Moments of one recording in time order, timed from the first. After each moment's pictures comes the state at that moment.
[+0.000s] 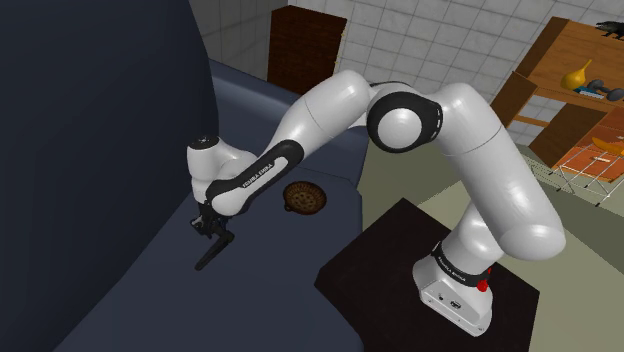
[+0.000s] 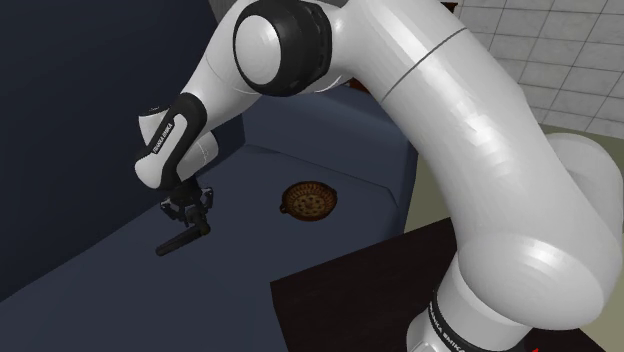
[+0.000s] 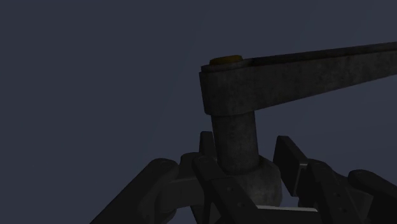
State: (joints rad) arm 0.44 0.96 0.18 -1.50 -0.22 2.42 0.65
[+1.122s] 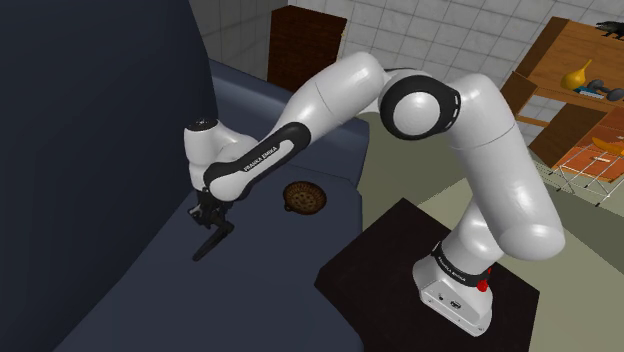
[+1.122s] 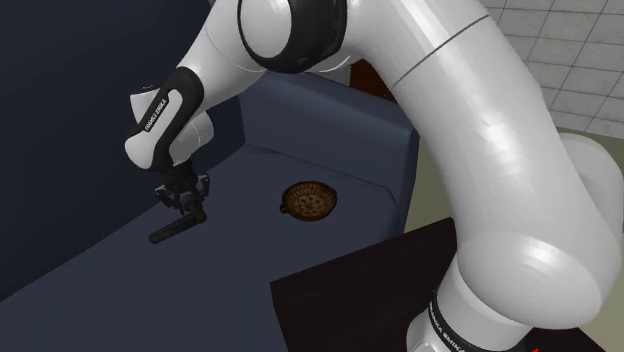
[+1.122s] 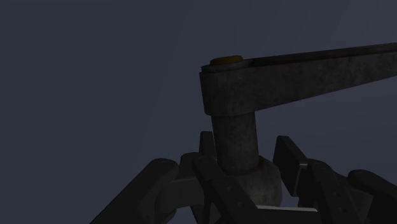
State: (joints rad) arm 0.43 0.86 0.19 -1.54 -0.21 2.36 0.64
